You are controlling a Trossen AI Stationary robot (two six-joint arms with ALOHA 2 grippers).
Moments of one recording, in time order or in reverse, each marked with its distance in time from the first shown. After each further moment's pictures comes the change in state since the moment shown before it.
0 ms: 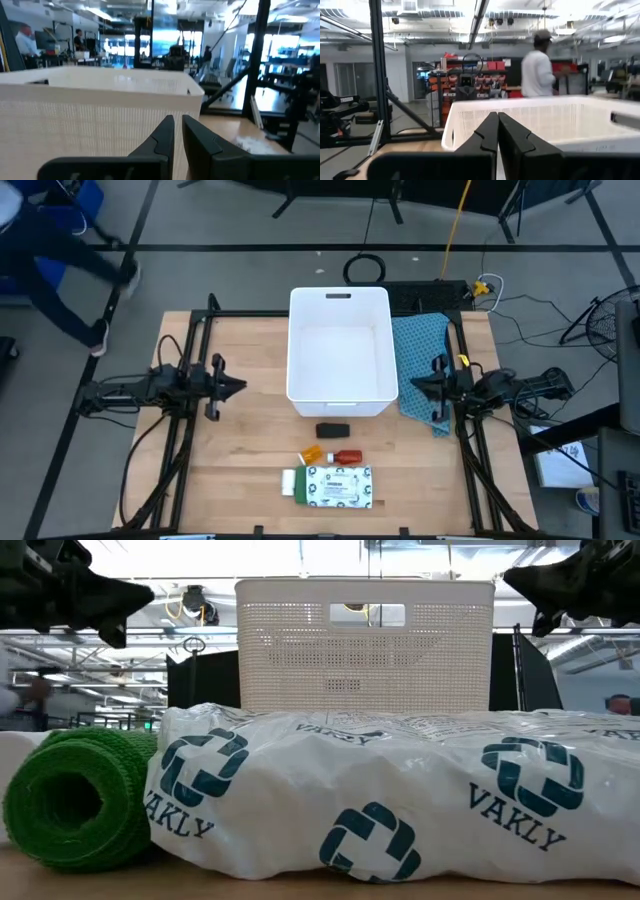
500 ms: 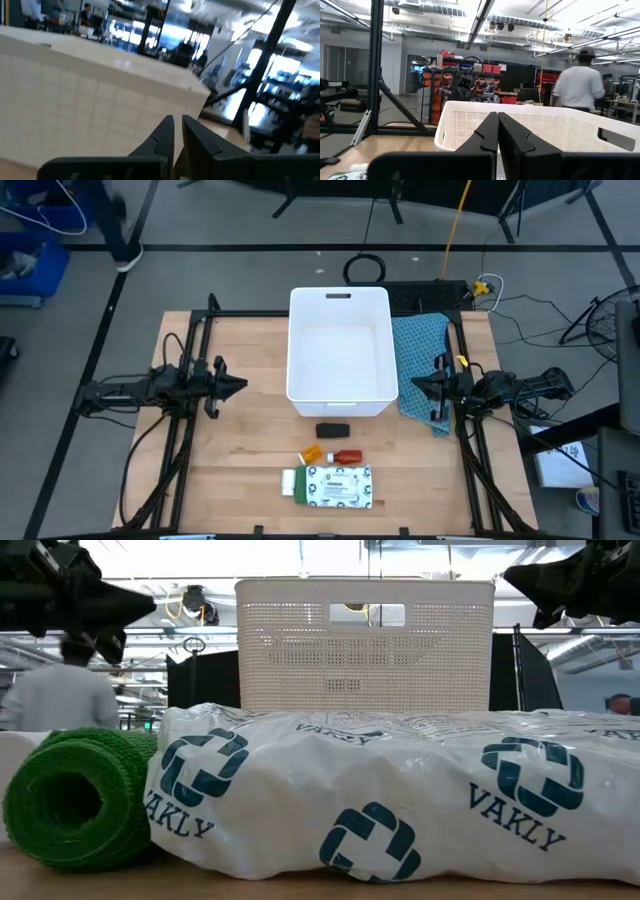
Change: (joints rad) left arm -0.001 0.005 0.009 -0.064 -0.037 -0.218; right arm 0.000 0.000 0.000 0.002 0.002 -0.119
